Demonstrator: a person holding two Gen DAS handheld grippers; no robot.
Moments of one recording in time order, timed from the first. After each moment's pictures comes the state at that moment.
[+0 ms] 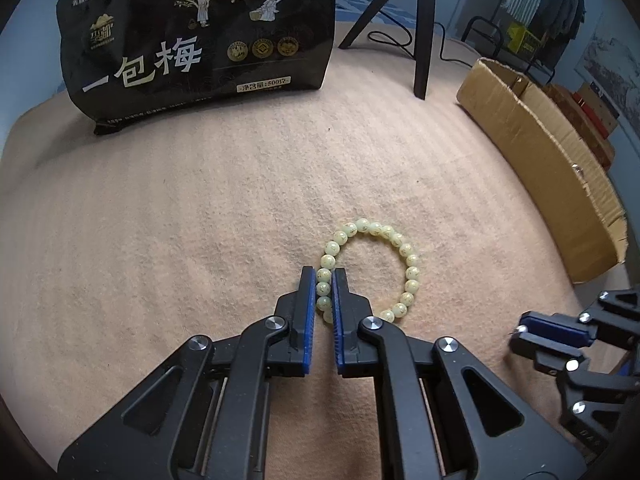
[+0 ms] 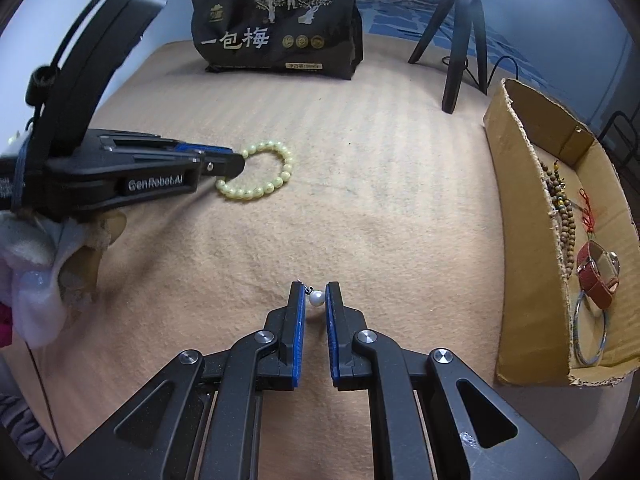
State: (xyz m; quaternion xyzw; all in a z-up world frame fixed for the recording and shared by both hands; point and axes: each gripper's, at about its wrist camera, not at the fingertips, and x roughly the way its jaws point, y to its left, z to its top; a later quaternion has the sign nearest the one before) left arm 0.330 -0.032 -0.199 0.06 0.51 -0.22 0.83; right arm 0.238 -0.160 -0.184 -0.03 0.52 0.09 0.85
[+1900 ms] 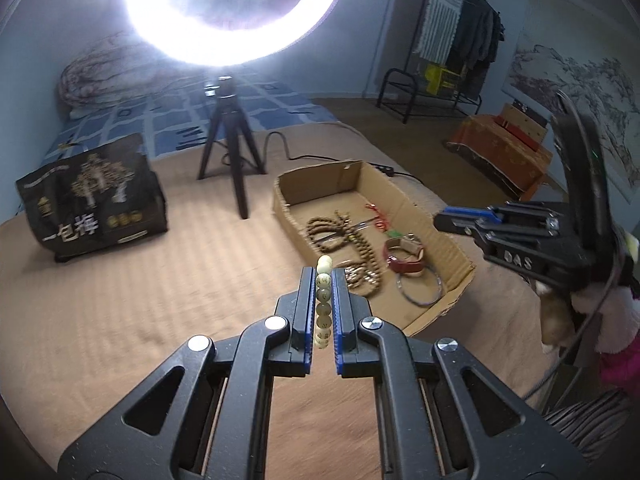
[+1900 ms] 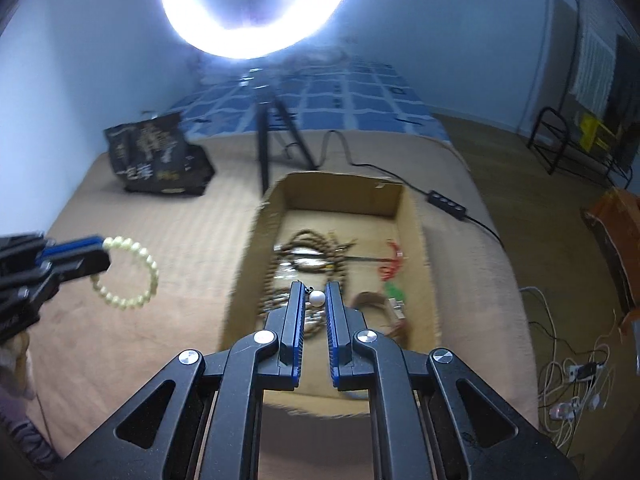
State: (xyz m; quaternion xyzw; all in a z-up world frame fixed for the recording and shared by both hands) left arm 0.240 -0.167 -0.060 0.05 0.39 -0.34 0.86; right arm 0.225 -0.346 -0.073 0.02 0.43 -0.01 0.90
